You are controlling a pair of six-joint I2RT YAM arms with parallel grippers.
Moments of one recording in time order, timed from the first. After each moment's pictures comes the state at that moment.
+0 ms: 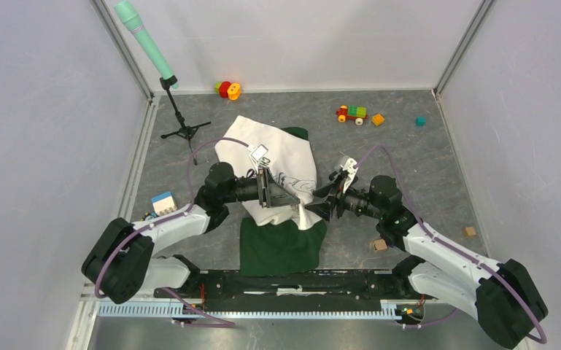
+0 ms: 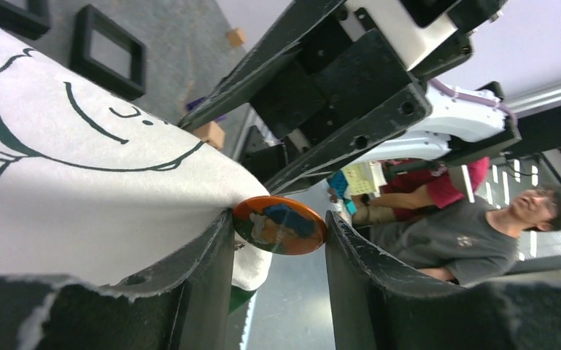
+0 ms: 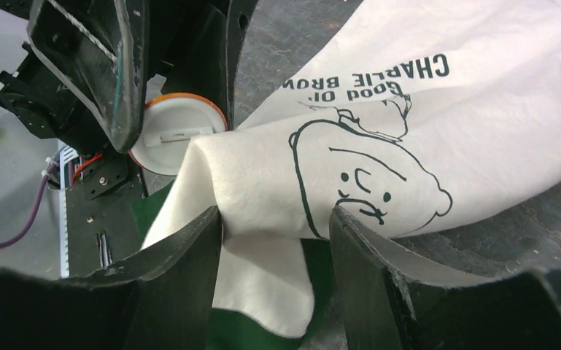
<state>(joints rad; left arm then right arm) -0.60 1.26 0.49 0.69 0.80 -0.98 0.60 0.95 0.38 0.41 -0.55 0.22</state>
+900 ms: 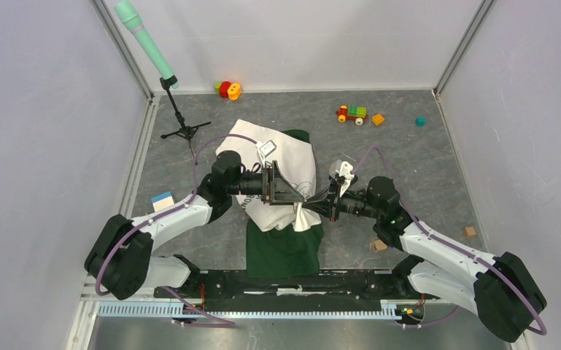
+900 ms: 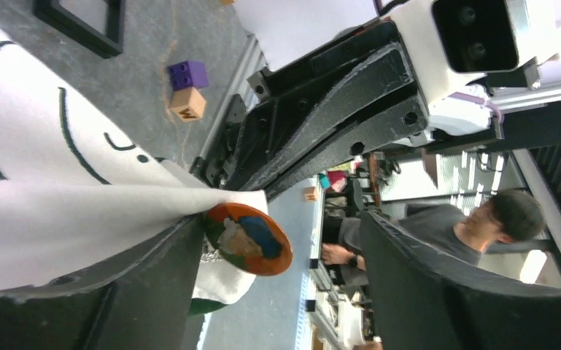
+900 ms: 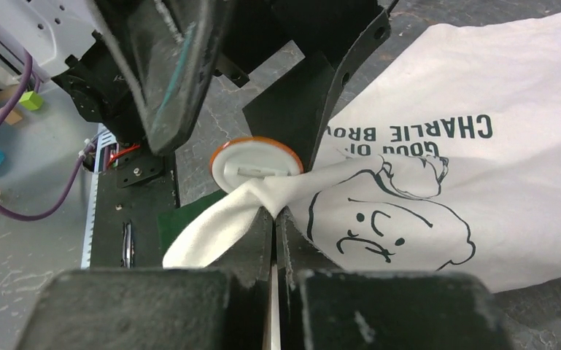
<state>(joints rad) -0.60 1.32 0.62 0.53 0.92 -1.06 0.65 1.00 0.38 0.54 -0.68 0.17</state>
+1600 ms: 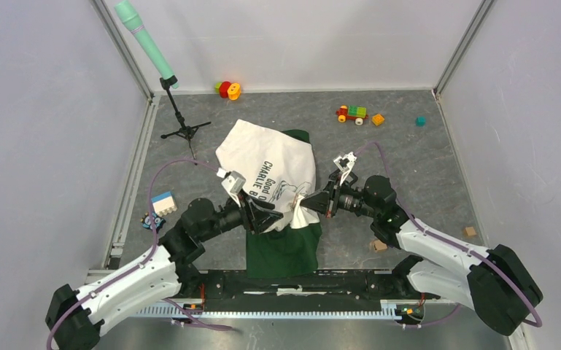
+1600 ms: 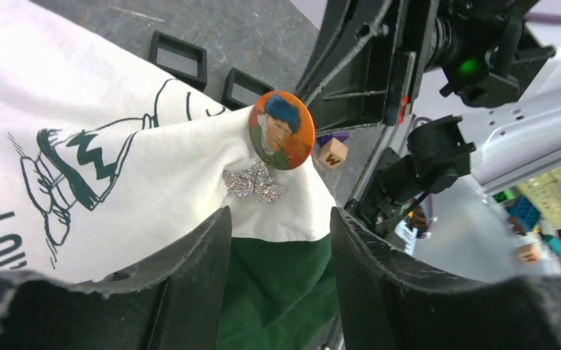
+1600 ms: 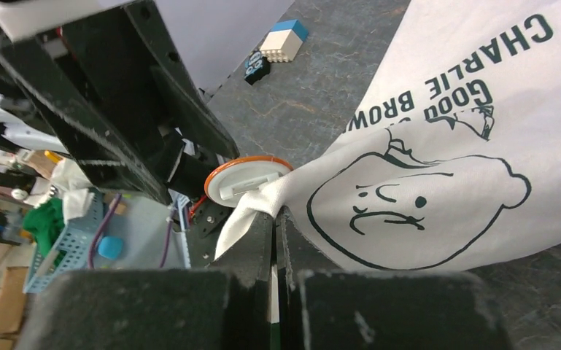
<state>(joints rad) -0.76 0.67 0.35 0.22 0.29 -0.54 0.65 1.05 0.38 0.57 -0.57 0.61</state>
